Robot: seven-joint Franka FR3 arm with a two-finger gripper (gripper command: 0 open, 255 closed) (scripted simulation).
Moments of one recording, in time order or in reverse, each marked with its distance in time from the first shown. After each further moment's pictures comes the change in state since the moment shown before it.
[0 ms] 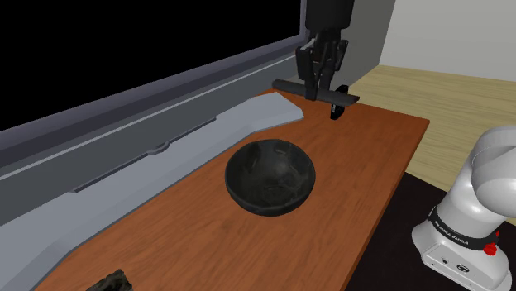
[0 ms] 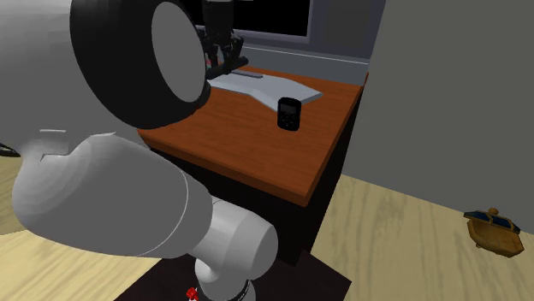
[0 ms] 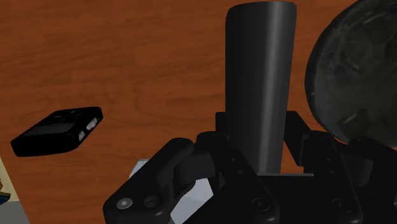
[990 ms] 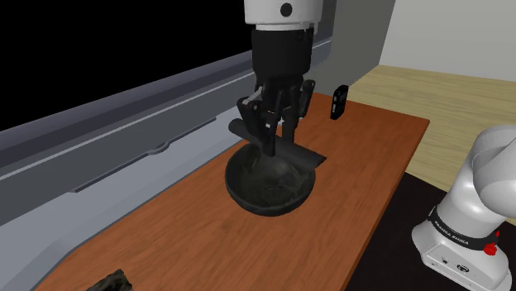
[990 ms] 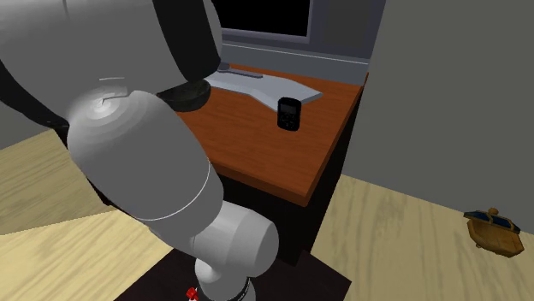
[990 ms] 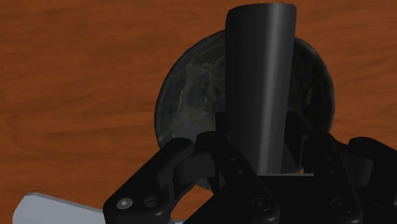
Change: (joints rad) arm 0.054 0.198 0.281 0.134 0.000 0.114 0.331
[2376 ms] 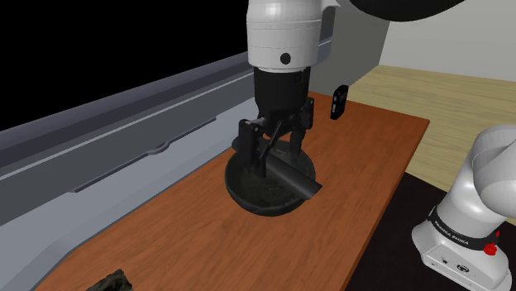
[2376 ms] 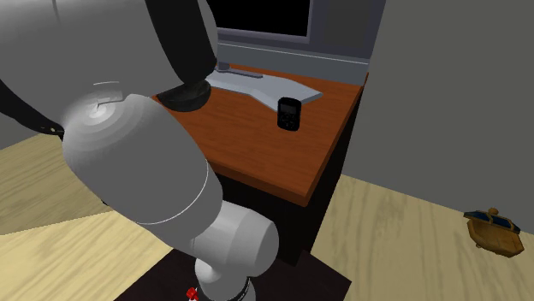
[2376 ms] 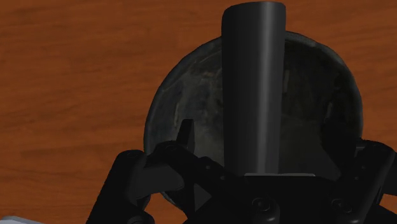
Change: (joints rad) arm 0.008 -0.021 0.008 -0.130 0.016 0.112 -0.014
